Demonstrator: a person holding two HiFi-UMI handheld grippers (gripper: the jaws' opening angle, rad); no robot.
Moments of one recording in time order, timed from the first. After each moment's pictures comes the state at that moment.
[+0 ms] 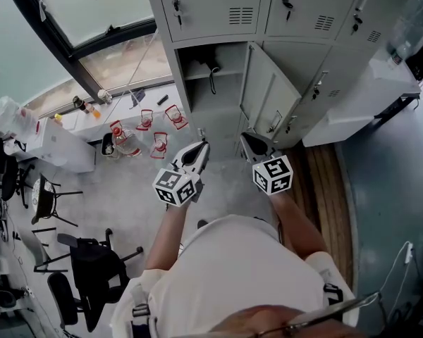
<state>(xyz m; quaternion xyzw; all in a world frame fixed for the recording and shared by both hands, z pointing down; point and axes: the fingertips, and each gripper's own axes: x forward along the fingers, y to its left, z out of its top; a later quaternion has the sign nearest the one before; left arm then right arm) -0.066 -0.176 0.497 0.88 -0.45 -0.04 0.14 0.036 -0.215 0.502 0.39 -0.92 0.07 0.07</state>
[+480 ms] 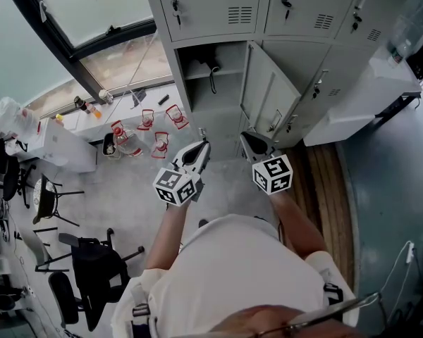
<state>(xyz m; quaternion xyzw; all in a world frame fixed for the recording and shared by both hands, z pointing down) -0.062 -0.174 0.495 0.88 -0.45 -0.04 0.13 0.037 -0.215 0.501 0.38 -0.92 0.06 0.07</state>
